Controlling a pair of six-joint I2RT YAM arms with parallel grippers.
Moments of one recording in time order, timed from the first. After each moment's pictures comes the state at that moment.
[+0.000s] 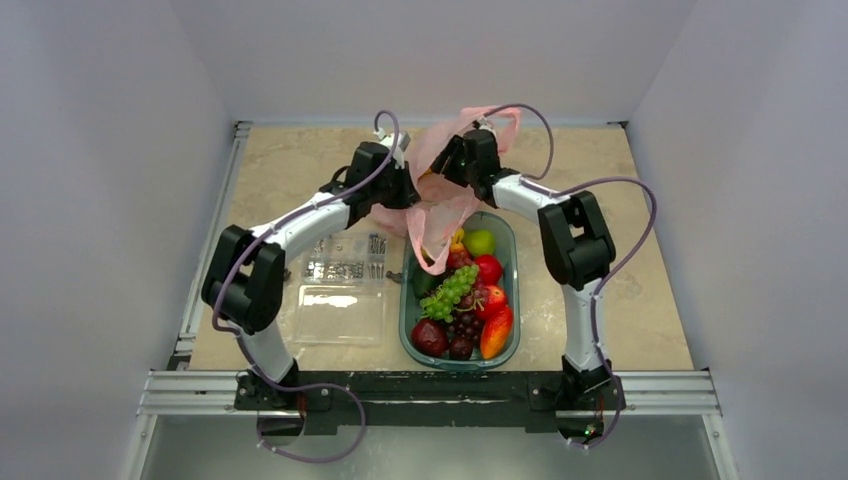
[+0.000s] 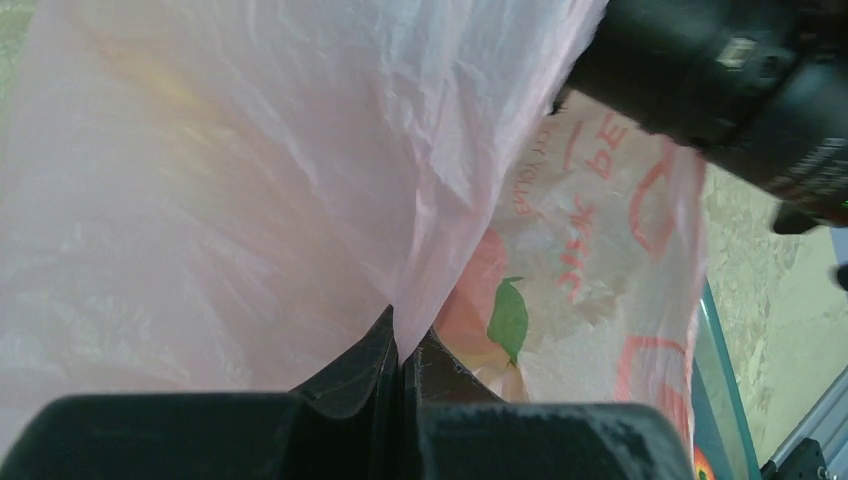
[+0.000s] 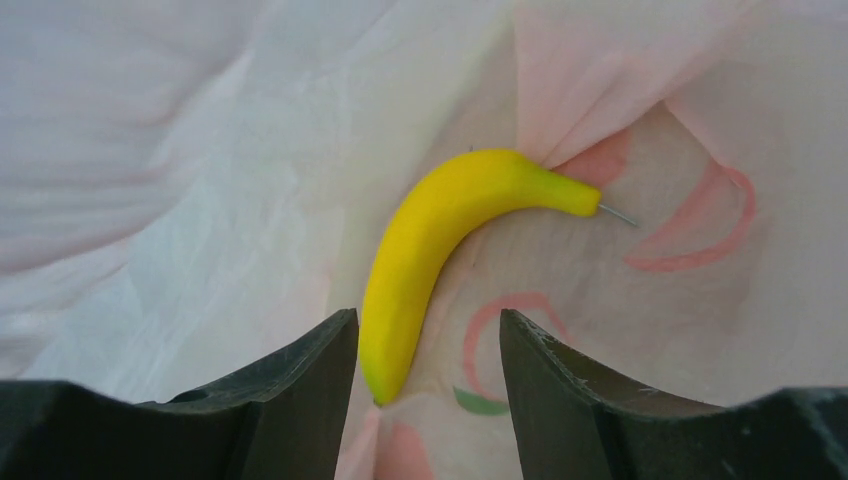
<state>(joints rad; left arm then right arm) -0.48 1.76 1.27 -0.10 0.20 -0.42 0.42 2.11 1.52 0.12 -0.02 0.73</state>
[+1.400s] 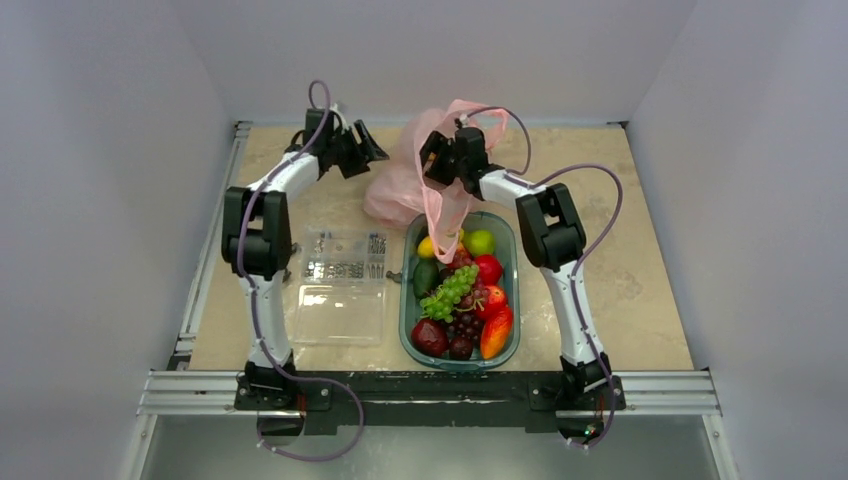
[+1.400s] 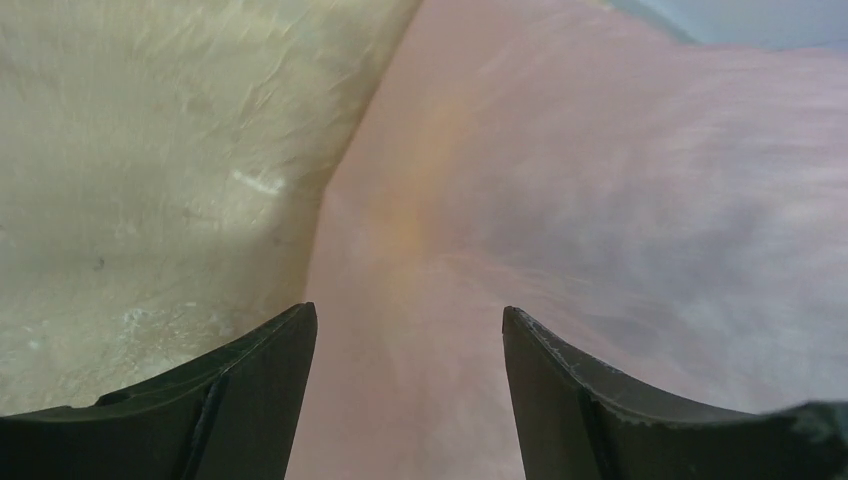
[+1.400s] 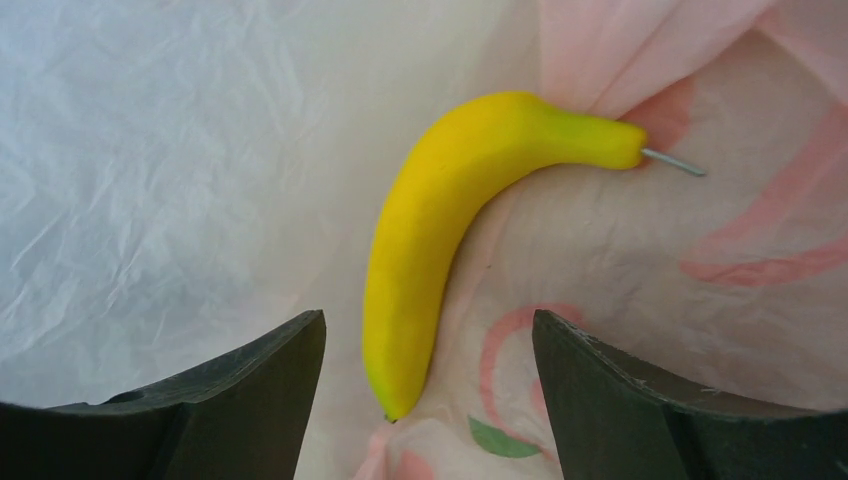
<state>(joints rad) -0.14 2.08 1.67 -0.19 0.42 -0.62 0.40 2.43 1.82 0.17 -0.28 0.83</state>
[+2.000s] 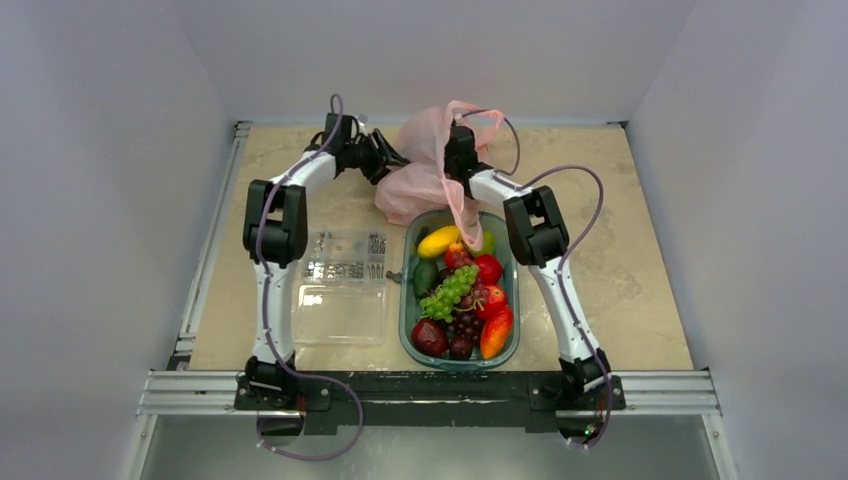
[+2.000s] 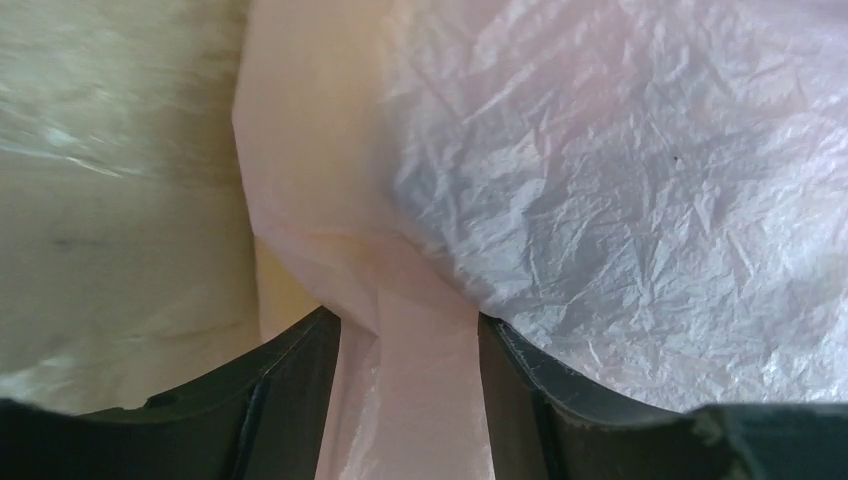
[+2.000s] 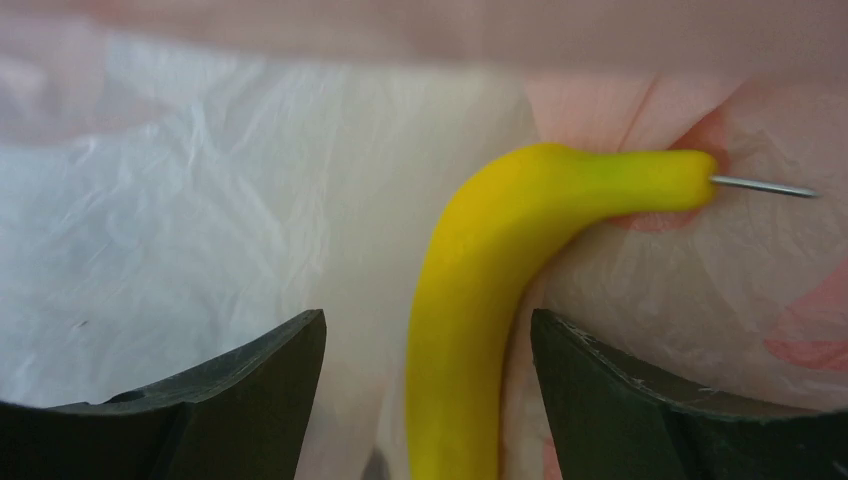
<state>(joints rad) -0.17 2.34 1.85 -0.23 0.63 -0.87 0.42 2.59 2.00 0.22 -0.33 1.00</state>
